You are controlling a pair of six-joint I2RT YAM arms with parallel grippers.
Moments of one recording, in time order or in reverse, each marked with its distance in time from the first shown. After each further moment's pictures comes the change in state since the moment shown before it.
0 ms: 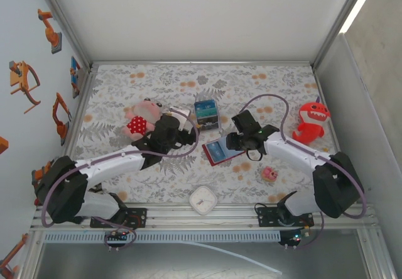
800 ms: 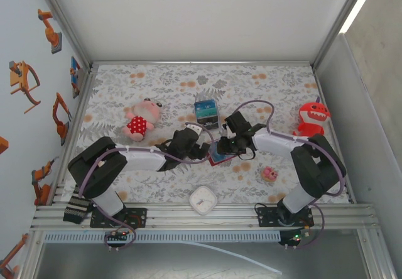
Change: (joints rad) left arm -0.094 0.305 0.013 0.068 -0.003 -0.123; right arm 0.000 0.217 0.018 0.113 -0.265 0.019
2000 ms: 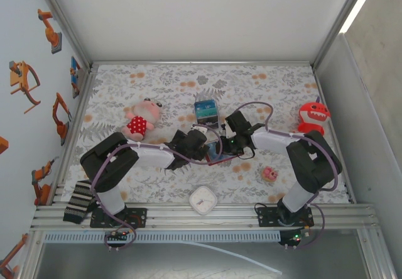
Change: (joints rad) left arm -0.031 0.101 0.089 -0.120 -0.159 0.081; right arm -0.026 0.042 -0.014 0.069 -0.133 0.025
